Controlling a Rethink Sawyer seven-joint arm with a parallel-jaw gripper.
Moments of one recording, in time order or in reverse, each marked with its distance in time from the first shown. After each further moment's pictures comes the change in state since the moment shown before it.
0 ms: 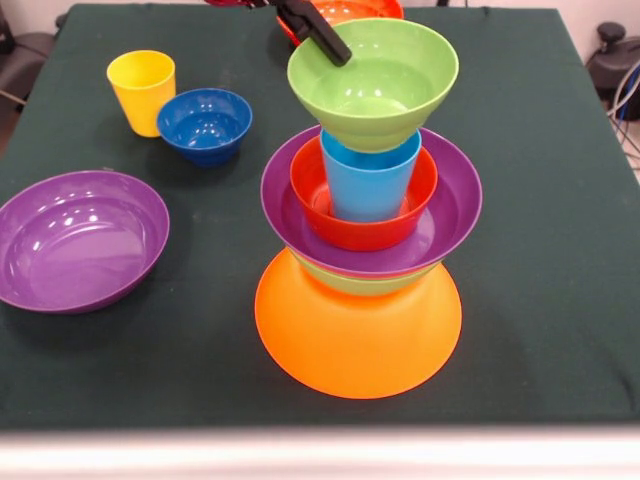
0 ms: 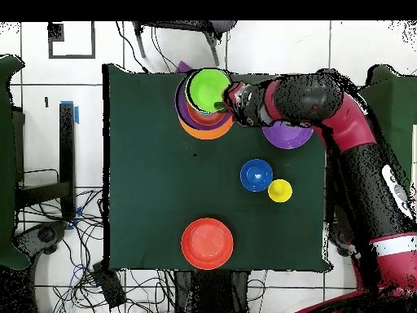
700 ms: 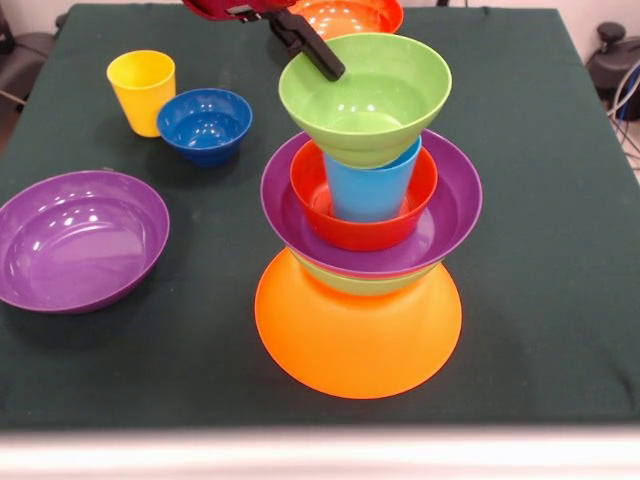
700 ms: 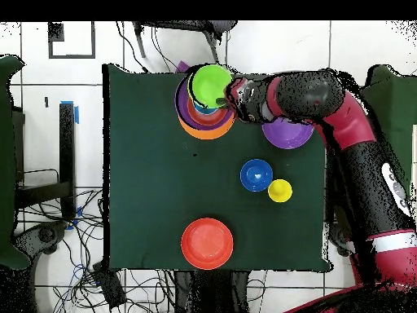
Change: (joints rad) arm 0.007 0.021 0.000 -0.040 -0.004 0.000 0.000
